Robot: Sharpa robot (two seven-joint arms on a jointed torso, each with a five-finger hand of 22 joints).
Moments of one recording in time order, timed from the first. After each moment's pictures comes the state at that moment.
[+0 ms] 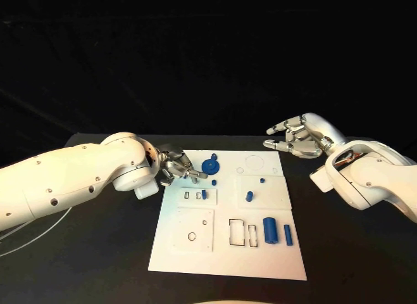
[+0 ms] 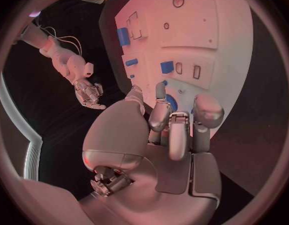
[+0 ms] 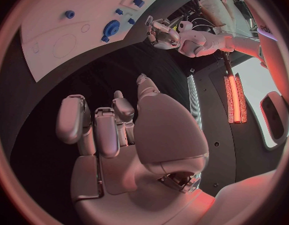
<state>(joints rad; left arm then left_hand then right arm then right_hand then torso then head) 1.28 -0.81 -0.03 1.54 -0.85 0.04 -0.48 1.19 -0.01 -0.04 0.29 0.06 1.01 0.06 0.43 0.49 1.35 -0.01 1.26 1.14 1.47 -0.07 1.55 1.31 0.12 1.31 0.03 1.30 0.98 1.31 -0.98 -0.11 1.67 -0.92 -0.55 0.05 1.36 -0.09 -0.05 0.24 0.29 0.97 0.15 0.12 0.13 1.24 0.06 1.16 1.14 1.47 0.00 1.40 1.28 0.07 1.35 0.10 1.22 1.31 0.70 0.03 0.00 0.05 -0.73</state>
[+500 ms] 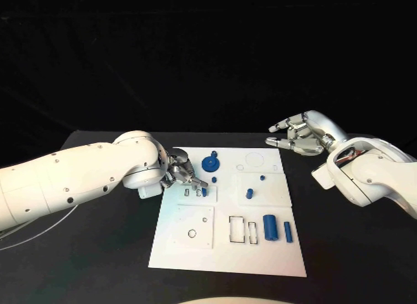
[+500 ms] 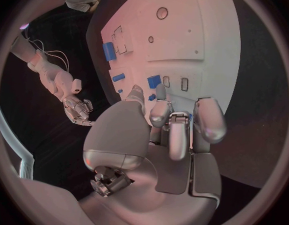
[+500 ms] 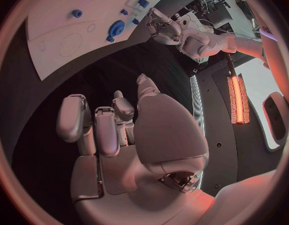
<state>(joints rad) 1.28 -0.74 -0.04 1.52 -0.93 0.13 -0.59 1.20 0.01 -0.06 0.29 0.06 0.96 0.06 0.46 0.56 1.32 -0.01 1.23 1.11 1.47 -0.07 1.55 1.31 0.10 1.39 0.02 1.35 1.10 1.31 -0.98 -0.12 1.66 -0.92 -0.55 0.03 1.36 -0.09 -0.05 0.24 0.30 0.97 0.15 0.13 0.13 1.24 0.06 1.16 1.13 1.47 0.00 1.38 1.27 0.08 1.35 0.09 1.21 1.30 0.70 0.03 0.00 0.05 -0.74</state>
